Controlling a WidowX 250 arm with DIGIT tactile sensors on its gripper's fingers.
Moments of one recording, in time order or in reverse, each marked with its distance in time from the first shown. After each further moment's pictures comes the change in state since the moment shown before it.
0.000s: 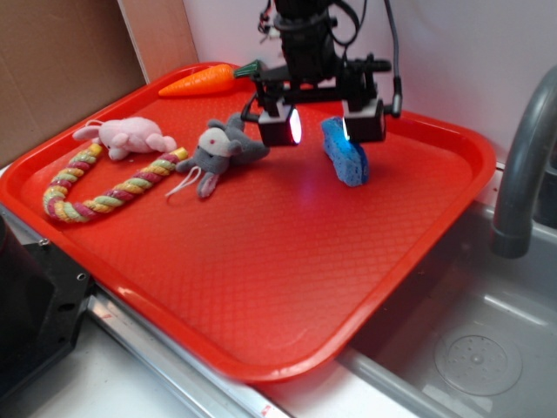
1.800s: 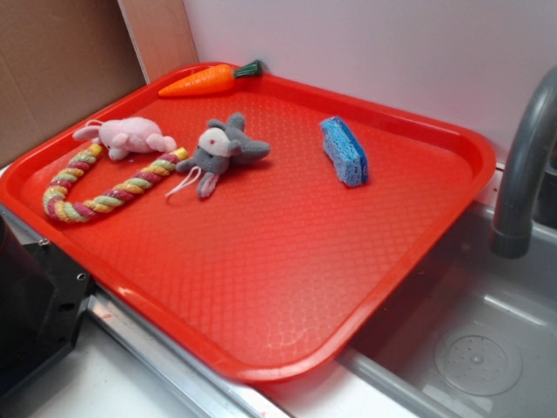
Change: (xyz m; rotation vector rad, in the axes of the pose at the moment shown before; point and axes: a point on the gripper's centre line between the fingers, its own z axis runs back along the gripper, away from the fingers) arm -0.118 0.127 0.227 0.010 -0.021 -0.580
